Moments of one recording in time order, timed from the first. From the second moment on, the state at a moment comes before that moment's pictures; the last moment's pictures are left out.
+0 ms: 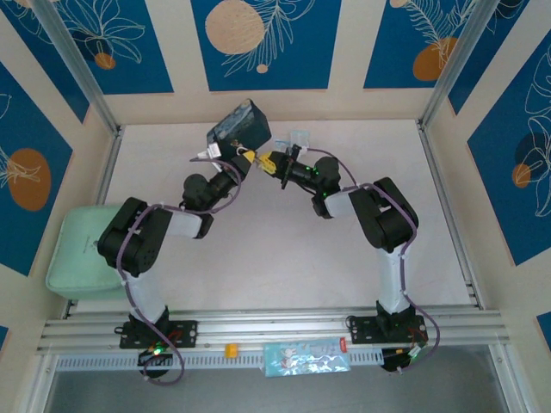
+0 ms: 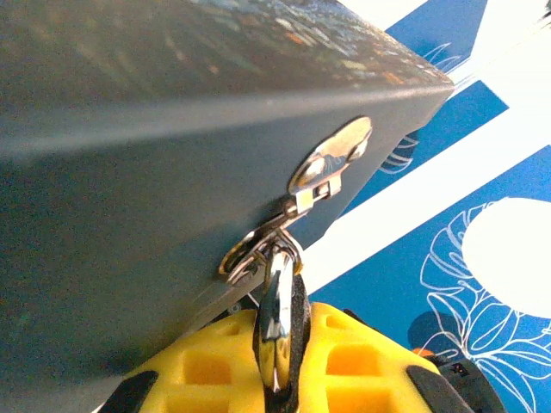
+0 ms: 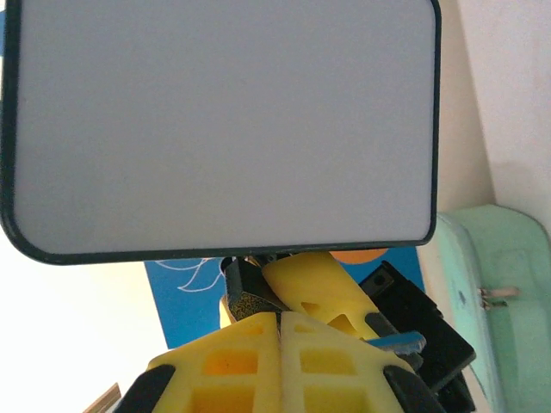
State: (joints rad) left arm -0.41 1.84 0.77 1.31 0.33 -1.09; right arm 0.44 2.08 1.08 1.27 -0.71 2.05
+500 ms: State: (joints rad) left arm -0.41 1.84 0.73 1.28 0.34 -1.07; right arm 0.47 2.09 1.00 1.29 -0.64 2.05
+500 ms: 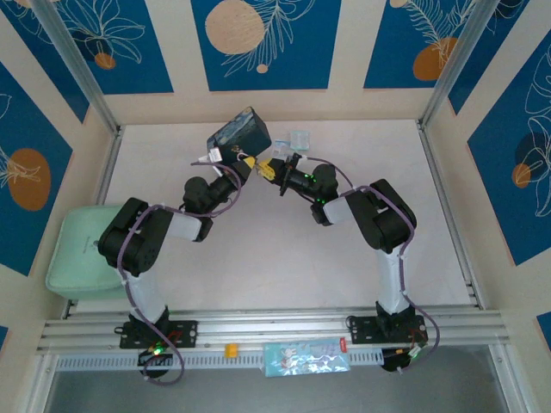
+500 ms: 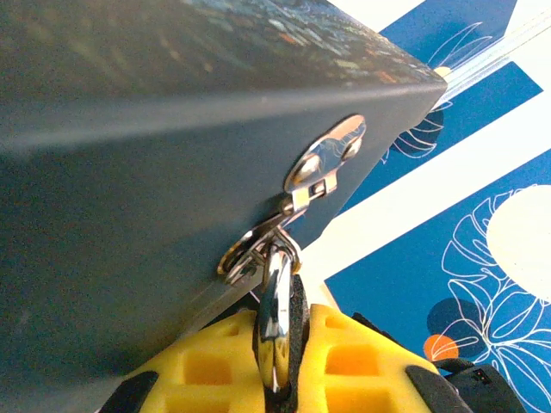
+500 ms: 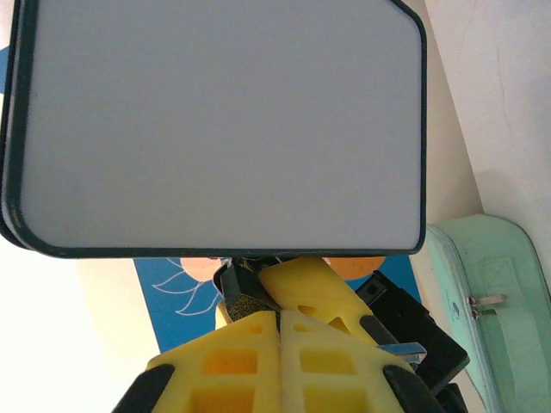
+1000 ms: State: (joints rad) left arm -0.42 1.87 0.63 1.26 0.35 -1.07; right arm 0.49 2.13 0.90 1.29 -0.65 2.06
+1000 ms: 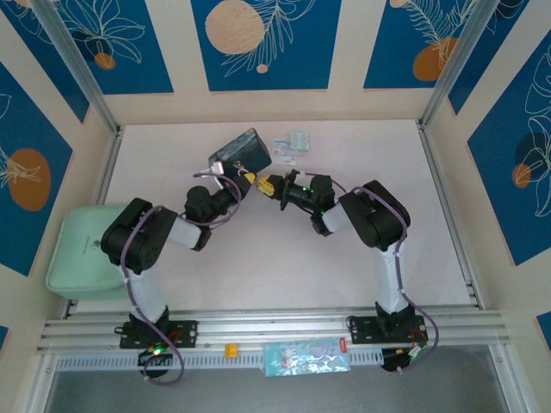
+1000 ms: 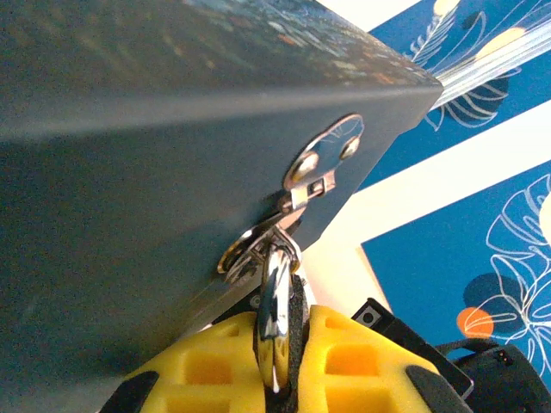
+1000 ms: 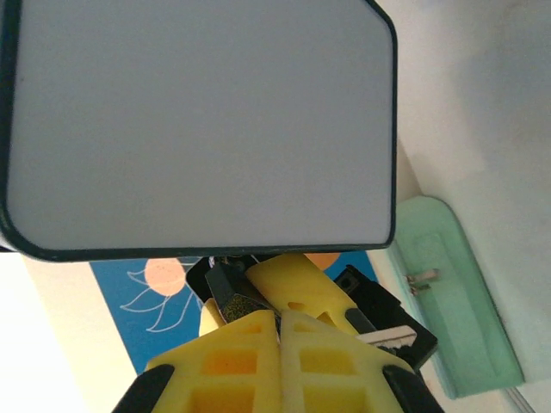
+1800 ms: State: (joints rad) left arm -0.46 1.96 0.56 1.27 0.40 -1.13; right arm 0.45 1.75 0.75 0.64 -0.65 1.50
